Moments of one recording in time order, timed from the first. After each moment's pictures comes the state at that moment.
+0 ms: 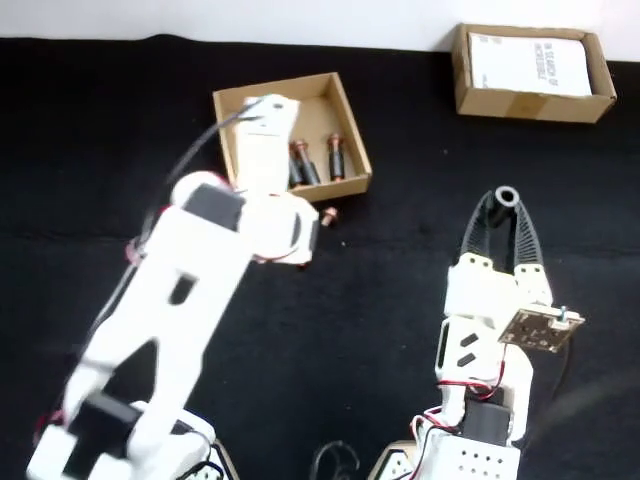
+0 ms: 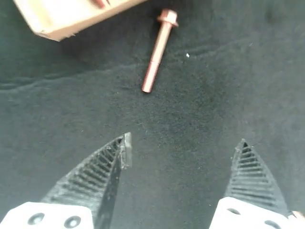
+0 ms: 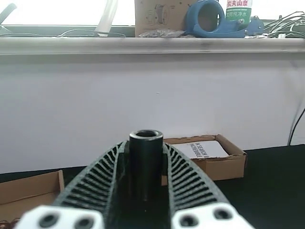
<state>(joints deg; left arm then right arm) 18.6 -10.3 12.4 75.9 18.5 7.1 -104.3 95.7 5.0 -1.9</state>
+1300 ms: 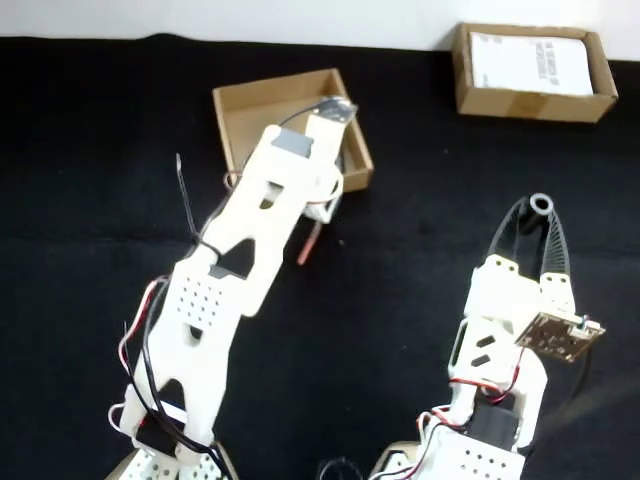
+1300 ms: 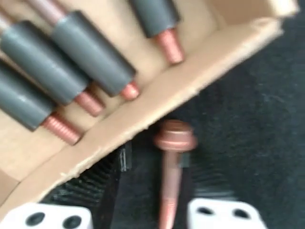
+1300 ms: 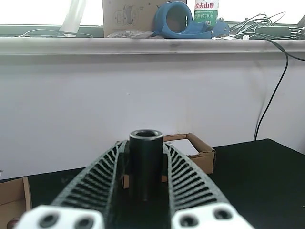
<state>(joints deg) 15.6 55.2 -46.9 78.4 3.5 13.2 -104.3 95.7 5.0 -1.9</state>
